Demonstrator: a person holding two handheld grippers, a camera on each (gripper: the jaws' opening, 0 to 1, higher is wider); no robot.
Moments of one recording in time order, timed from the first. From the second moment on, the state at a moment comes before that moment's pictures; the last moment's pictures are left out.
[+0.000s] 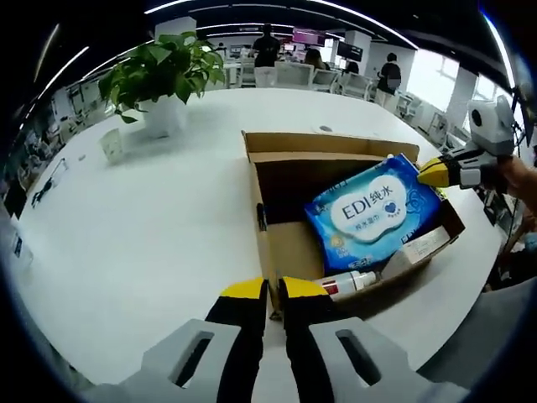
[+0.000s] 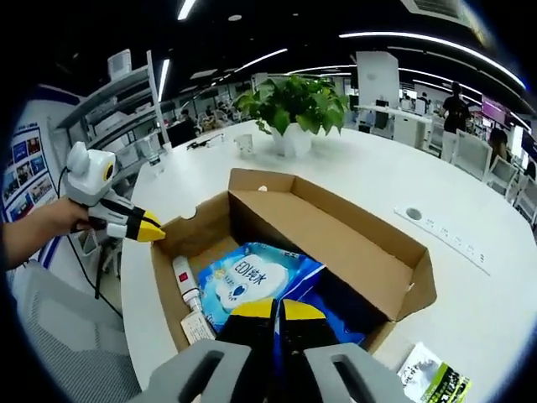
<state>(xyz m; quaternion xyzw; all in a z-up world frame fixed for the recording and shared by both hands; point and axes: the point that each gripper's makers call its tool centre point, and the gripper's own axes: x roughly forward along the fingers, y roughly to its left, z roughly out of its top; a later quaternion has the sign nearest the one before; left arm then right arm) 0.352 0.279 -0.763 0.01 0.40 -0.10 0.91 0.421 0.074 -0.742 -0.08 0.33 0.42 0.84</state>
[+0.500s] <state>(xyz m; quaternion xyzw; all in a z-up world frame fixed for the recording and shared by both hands) 0.376 0.238 -0.731 0.08 0.36 -0.16 0.92 0.420 0.059 -0.747 -0.07 0.34 0.40 0.85</state>
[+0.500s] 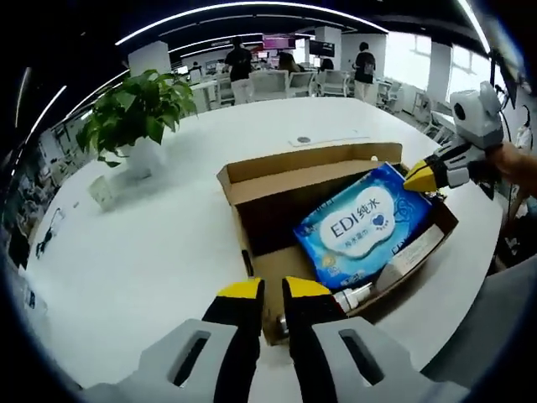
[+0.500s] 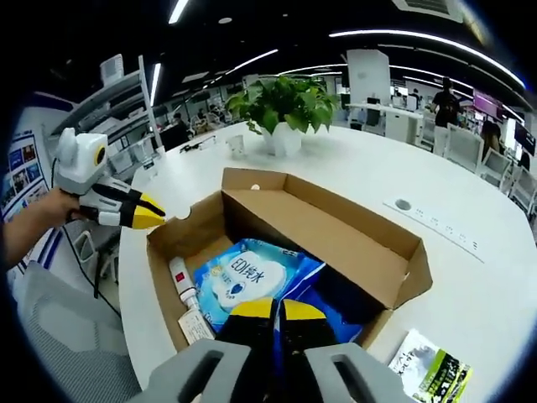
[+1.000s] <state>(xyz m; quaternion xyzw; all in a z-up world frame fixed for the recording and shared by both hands) 0.395 0.193 -0.774 0.02 0.43 -0.22 0.87 0.420 0.052 -0.760 -0.08 0.35 0.39 0.85</state>
